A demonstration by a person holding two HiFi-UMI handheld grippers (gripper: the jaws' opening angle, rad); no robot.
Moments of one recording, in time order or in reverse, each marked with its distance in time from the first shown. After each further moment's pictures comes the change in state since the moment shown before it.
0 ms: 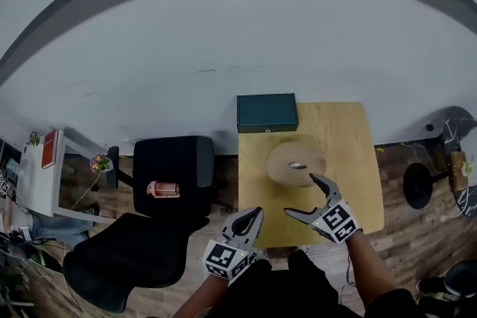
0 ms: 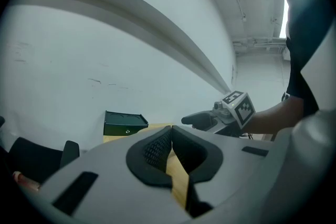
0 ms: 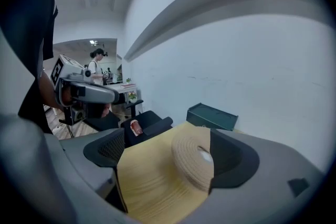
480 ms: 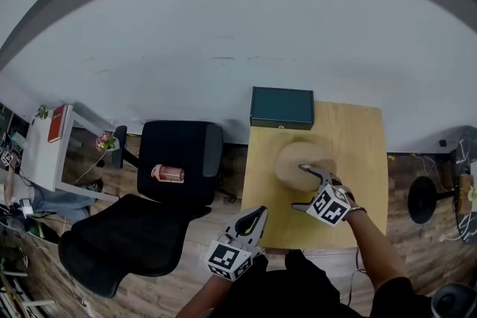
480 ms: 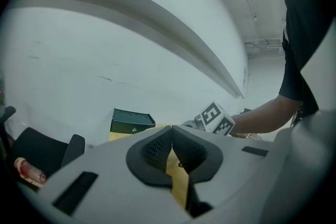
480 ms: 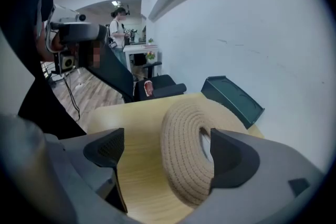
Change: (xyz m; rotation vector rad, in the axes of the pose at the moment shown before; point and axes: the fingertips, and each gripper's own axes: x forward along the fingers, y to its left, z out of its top) left arm 0.010 0.007 -0.003 -0.052 -0.023 0.111; right arm 0.063 -0.028 -0.073 -0.284 0.403 0.211
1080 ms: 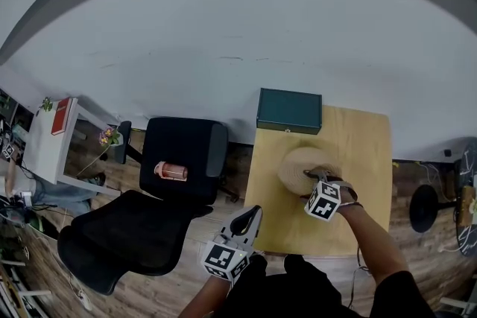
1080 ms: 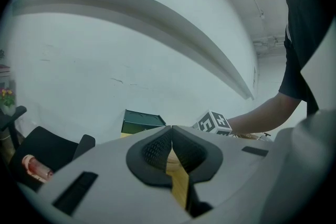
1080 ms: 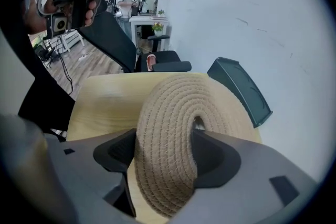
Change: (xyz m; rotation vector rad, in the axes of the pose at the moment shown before) left arm -0.002 0.030 0.002 -0.022 -0.016 0.108; right arm 0.041 -0.023 -0.036 -0.157 0.263 0.037
